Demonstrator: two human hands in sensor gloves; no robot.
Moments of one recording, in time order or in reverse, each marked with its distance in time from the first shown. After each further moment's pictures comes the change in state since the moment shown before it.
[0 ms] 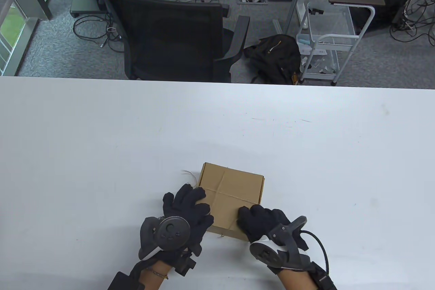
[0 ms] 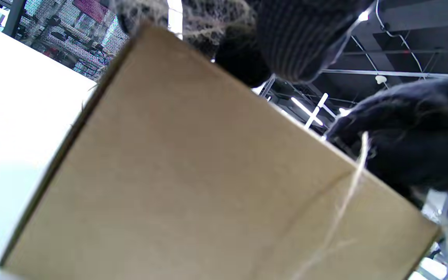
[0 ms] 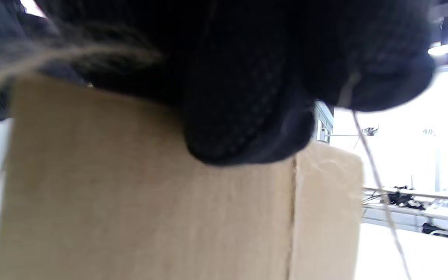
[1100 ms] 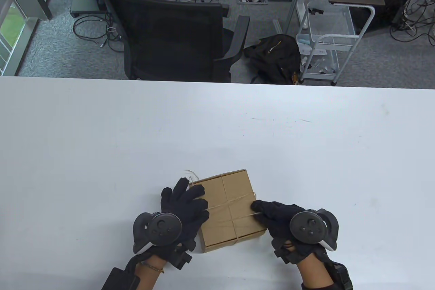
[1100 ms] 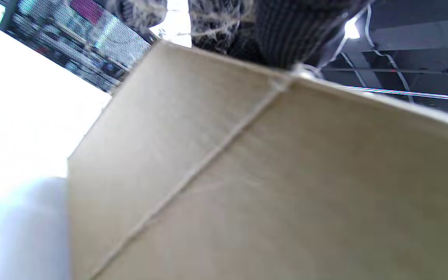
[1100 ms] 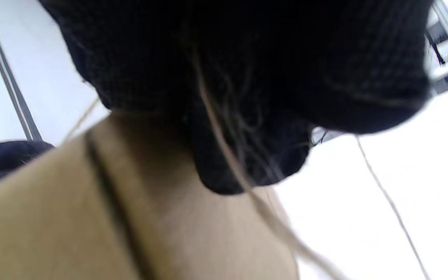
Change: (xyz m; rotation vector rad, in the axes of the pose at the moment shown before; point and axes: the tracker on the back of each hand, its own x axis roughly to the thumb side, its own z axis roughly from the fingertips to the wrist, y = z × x) left_hand -0.022 0.006 0.001 0.079 -0.004 0.042; right_hand -0.074 0.007 0.015 0.068 0.282 -0.486
